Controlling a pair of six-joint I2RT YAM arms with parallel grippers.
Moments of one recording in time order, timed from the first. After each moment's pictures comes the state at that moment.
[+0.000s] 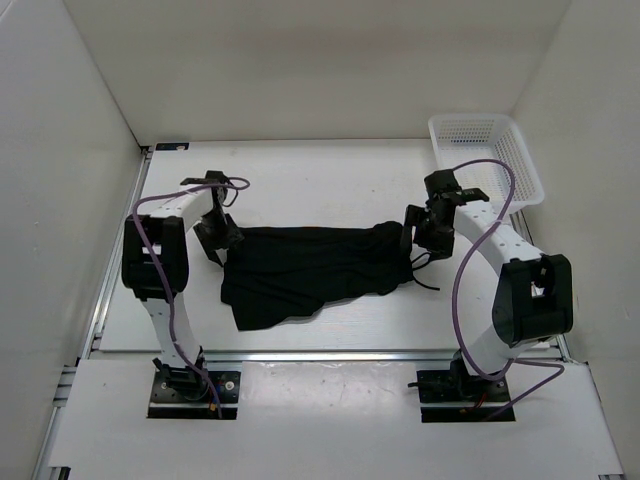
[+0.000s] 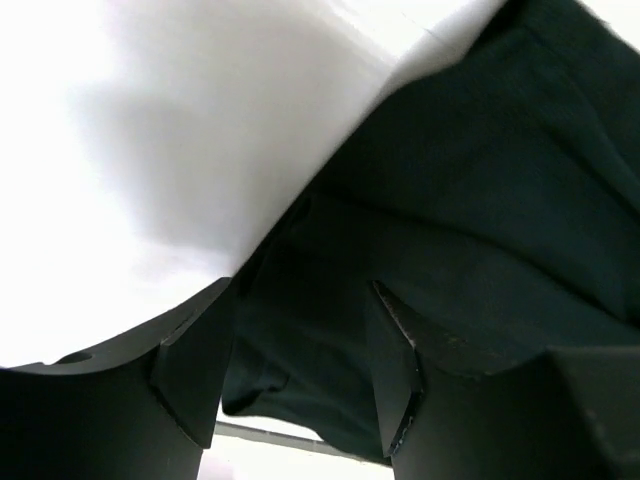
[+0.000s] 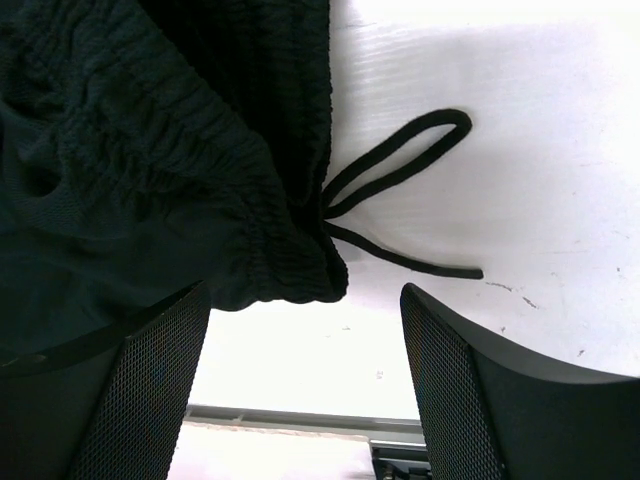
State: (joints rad) left arm -0.10 1.92 1.38 -0.97 -0.05 -0.61; right arm 0.22 1.58 1.18 -0.86 -0.08 0.41
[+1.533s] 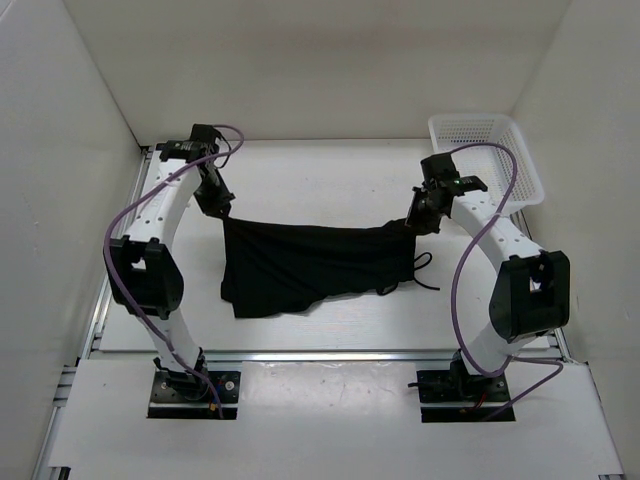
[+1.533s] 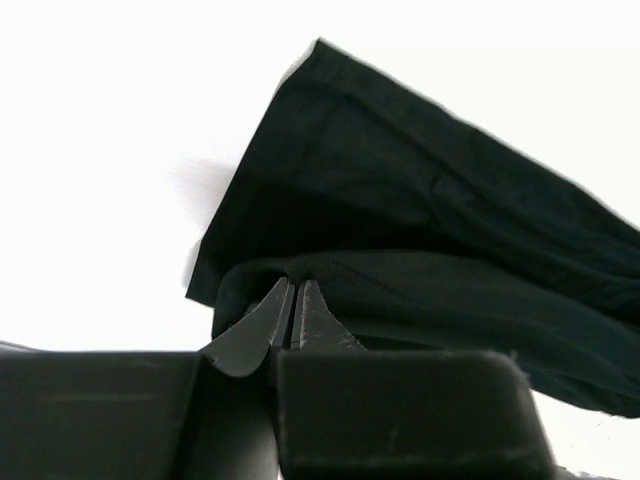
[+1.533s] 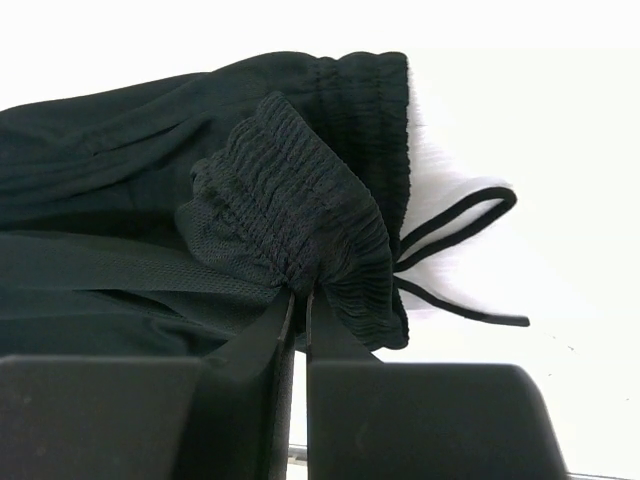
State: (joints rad) left arm -0.13 1.78 1.70 -1.18 -0.10 -0.60; right arm 0.25 1.61 1.31 -0.80 -0.07 0.49
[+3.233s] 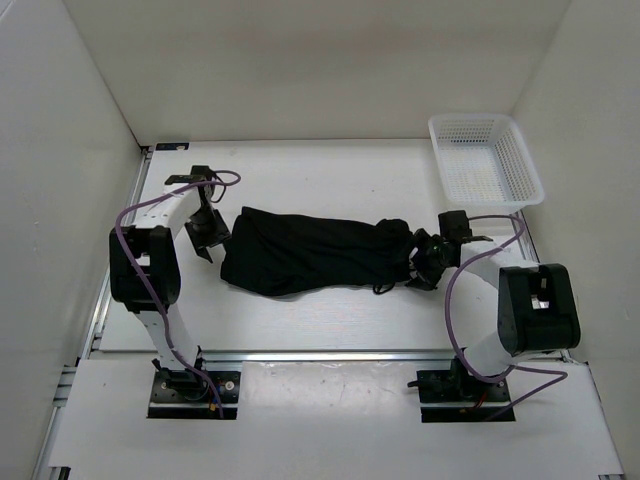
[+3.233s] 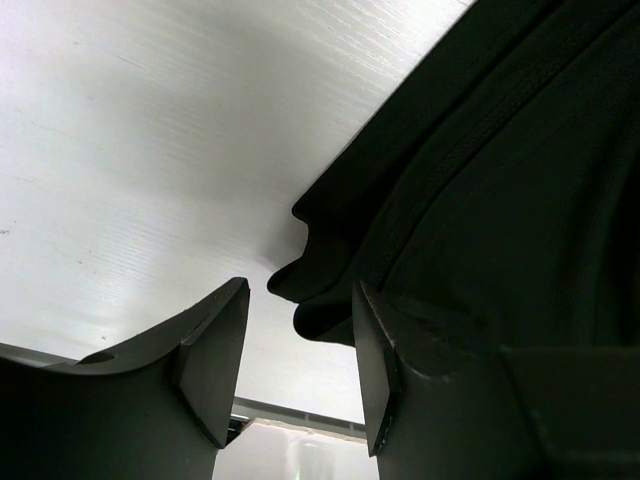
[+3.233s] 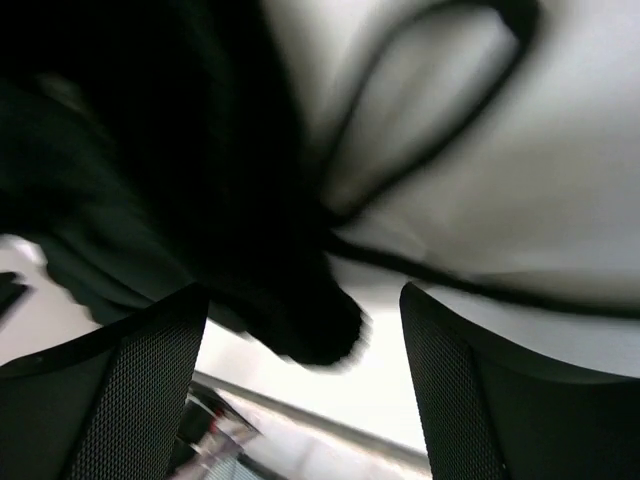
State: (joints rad) left arm -0.05 1.83 1.37 -1.02 -0.06 -0.51; right arm 0.12 1.51 0.73 -0.39 -0.39 0.82
